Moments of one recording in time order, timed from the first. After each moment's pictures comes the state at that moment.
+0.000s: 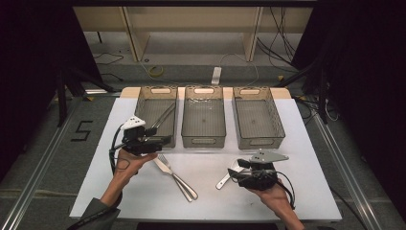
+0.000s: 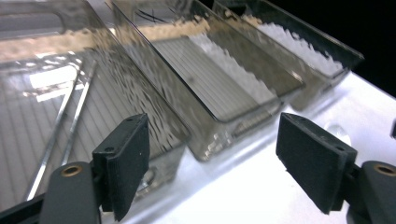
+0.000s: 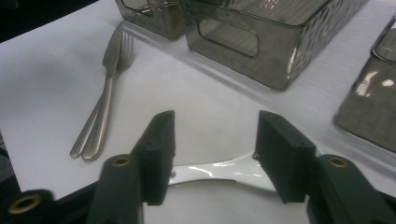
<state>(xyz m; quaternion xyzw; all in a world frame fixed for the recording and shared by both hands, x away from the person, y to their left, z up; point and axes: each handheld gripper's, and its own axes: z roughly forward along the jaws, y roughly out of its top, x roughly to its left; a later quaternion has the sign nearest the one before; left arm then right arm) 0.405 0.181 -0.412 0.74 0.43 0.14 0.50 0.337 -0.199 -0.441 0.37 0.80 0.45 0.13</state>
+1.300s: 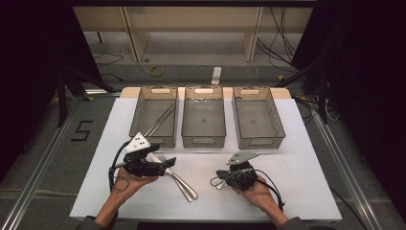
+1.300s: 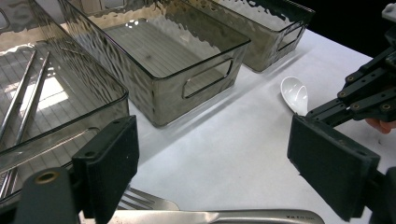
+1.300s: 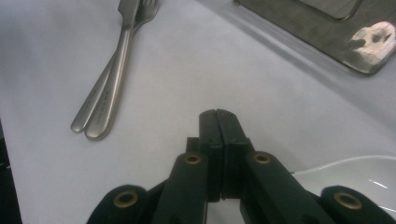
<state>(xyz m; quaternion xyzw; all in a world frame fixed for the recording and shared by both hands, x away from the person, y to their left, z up) 0.358 0.170 -0.418 0.77 0.37 0.14 0.49 0.353 -0.156 -0.468 0.32 0.86 0.38 0.08</state>
